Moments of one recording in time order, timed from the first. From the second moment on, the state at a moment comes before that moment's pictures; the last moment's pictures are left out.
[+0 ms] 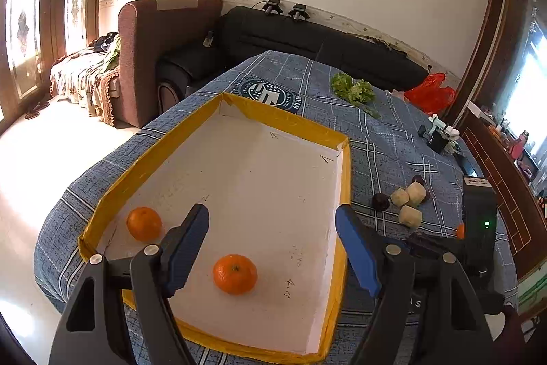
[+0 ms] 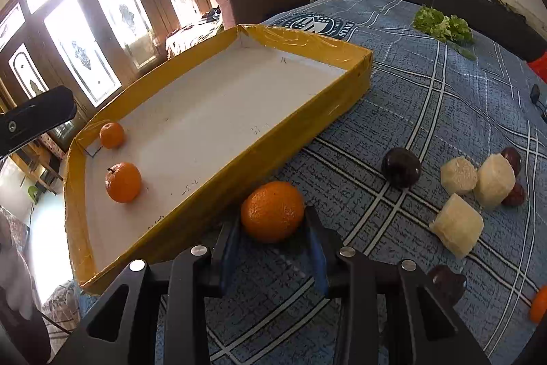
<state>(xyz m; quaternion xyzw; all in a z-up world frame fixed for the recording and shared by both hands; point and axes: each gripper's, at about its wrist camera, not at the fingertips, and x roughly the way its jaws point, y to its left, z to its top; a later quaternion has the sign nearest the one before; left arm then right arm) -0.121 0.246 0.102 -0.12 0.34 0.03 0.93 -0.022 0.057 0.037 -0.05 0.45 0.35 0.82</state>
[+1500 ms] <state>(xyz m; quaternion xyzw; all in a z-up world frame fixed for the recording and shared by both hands) -0.079 0.104 0.056 -0.03 0.42 -0.15 0.89 -0.091 -0.096 0.076 0.05 0.42 0.24 0.87</state>
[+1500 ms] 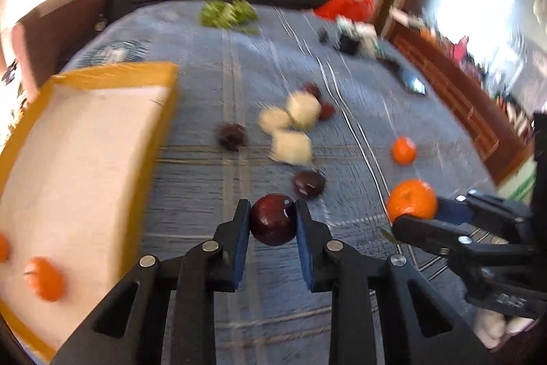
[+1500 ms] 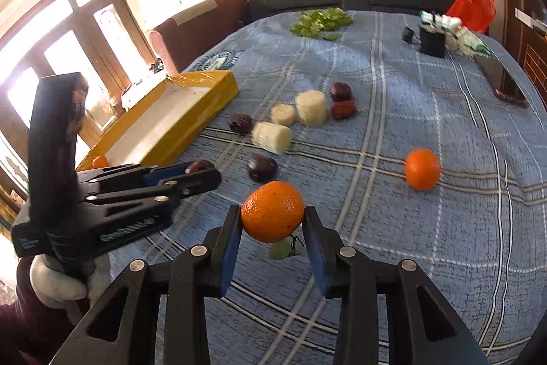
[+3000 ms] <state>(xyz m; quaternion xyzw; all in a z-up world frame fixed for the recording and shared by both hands) -0.090 0.312 0.102 -0.13 0.38 0.06 0.91 -0.047 0.136 0.090 0.01 0.45 0.38 0.81</state>
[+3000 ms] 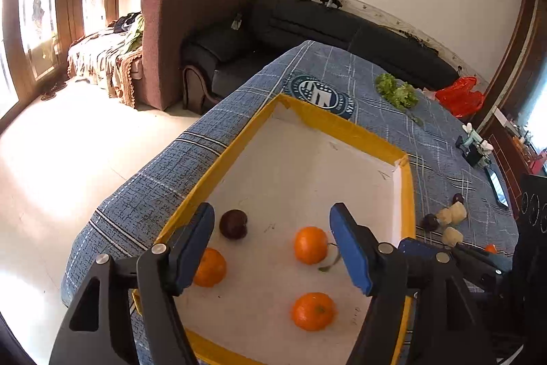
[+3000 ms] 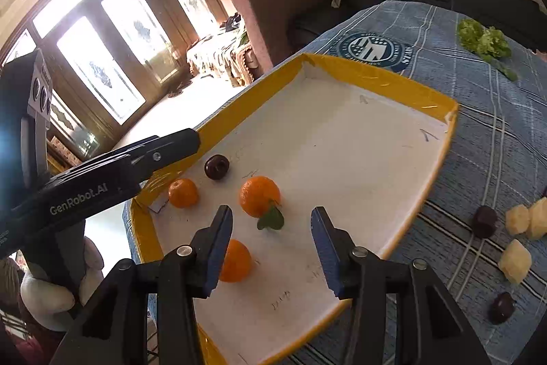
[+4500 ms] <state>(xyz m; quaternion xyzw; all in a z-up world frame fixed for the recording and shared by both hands) -0.026 0.026 0.011 0.04 0.46 -0.15 0.87 -0.023 -0.172 0.039 0.09 0.44 0.08 0.89</state>
